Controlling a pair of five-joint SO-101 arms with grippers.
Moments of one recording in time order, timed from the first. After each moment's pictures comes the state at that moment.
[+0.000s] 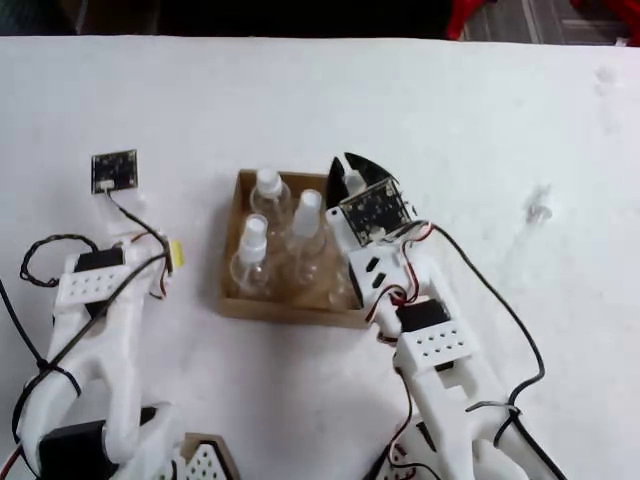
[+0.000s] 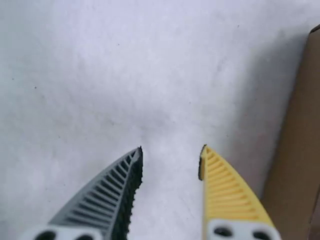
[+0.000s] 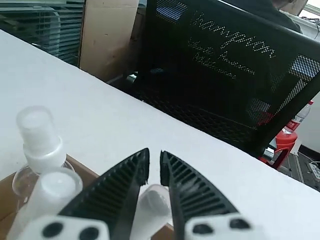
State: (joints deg) left arm -17.5 -22.6 55.4 41.1 2.3; right arm -20.9 -39.7 68.8 -14.1 20.2
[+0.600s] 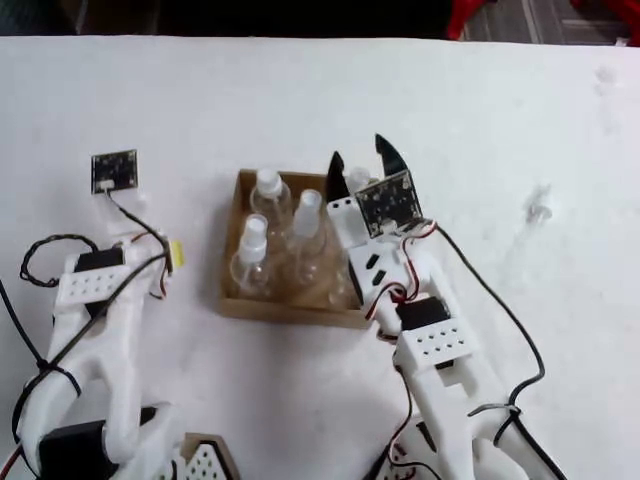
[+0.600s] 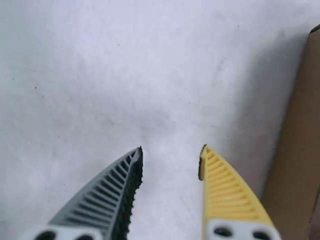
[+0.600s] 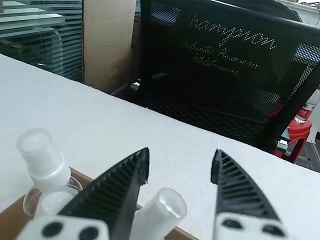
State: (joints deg) left arm -17.5 -22.6 55.4 41.1 2.3; right arm -20.9 -39.7 67.6 -13.6 12.9
